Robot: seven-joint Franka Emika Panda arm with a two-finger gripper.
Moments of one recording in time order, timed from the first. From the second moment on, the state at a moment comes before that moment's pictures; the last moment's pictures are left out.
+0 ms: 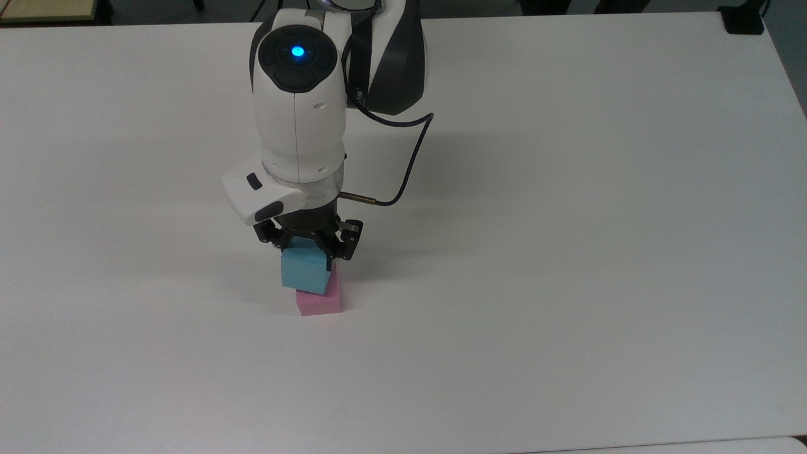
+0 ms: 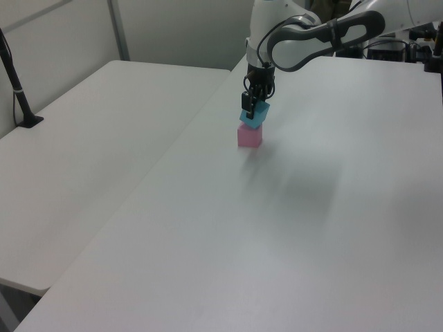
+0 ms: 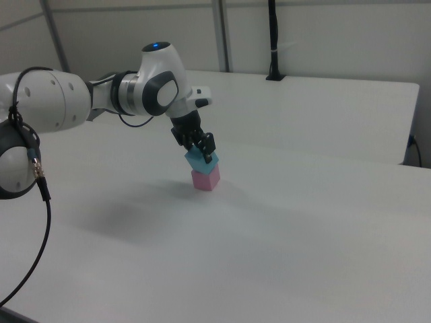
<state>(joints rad) 0.13 0.60 -0.16 -1.34 -0.01 2.12 0.18</state>
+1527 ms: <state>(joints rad) 0.13 0.59 -0.15 -1.33 -0.01 2.04 0.18</state>
